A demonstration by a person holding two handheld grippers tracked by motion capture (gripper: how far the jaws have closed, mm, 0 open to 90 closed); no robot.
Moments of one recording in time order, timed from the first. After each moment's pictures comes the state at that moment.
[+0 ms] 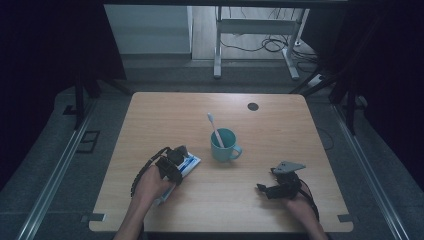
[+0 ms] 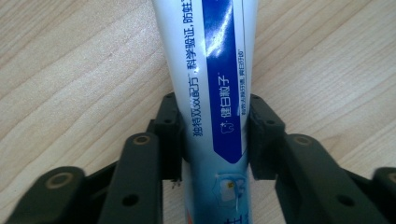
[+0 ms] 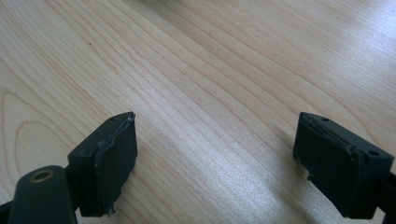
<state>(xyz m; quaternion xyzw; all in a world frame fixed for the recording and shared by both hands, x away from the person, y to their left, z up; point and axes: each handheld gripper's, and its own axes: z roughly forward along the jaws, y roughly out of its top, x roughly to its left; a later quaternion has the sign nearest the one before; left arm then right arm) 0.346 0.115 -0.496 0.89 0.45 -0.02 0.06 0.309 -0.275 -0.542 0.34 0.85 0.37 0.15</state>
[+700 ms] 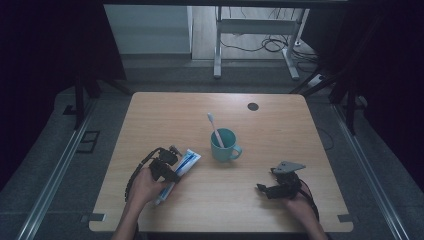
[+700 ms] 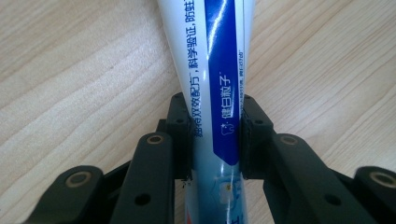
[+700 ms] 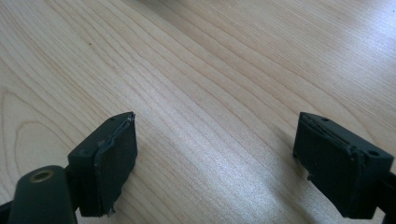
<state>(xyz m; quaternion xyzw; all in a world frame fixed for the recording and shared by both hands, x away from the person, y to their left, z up) 0.336 0.136 -0.492 0.88 0.44 -0.02 0.16 0.309 -0.275 -0.542 0.34 0.85 0.37 0.15</state>
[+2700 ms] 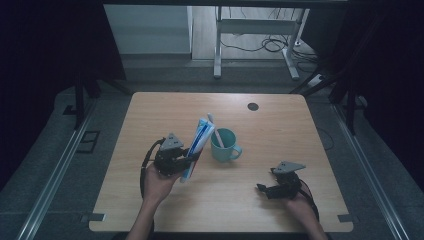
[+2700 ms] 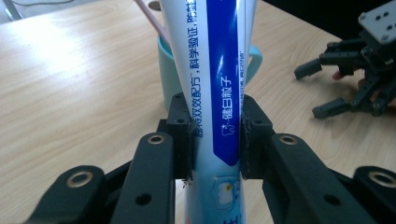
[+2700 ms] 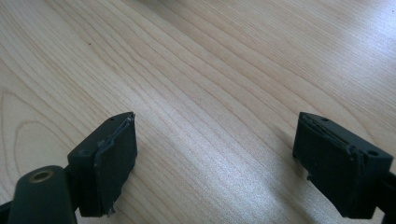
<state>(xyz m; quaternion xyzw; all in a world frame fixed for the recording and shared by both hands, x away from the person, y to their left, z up) 0.313 0.114 -0.437 0.80 0.36 0.13 0.47 0.309 -0.275 -0.542 0.34 0.85 0.37 0.15</state>
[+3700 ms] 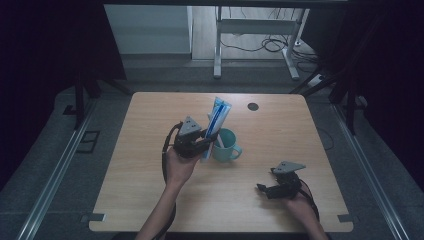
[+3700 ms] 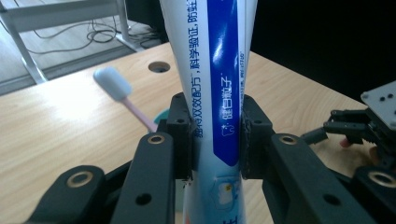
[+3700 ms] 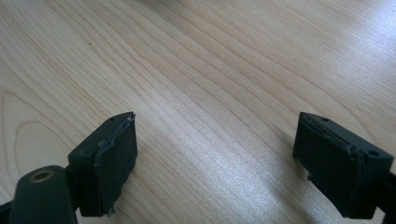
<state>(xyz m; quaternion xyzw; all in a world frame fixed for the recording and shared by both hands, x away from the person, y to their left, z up) 0.349 0.066 -0.416 0.77 0.34 0.17 0.51 0.309 -0.276 -0.542 0.34 0.85 0.37 0.15</state>
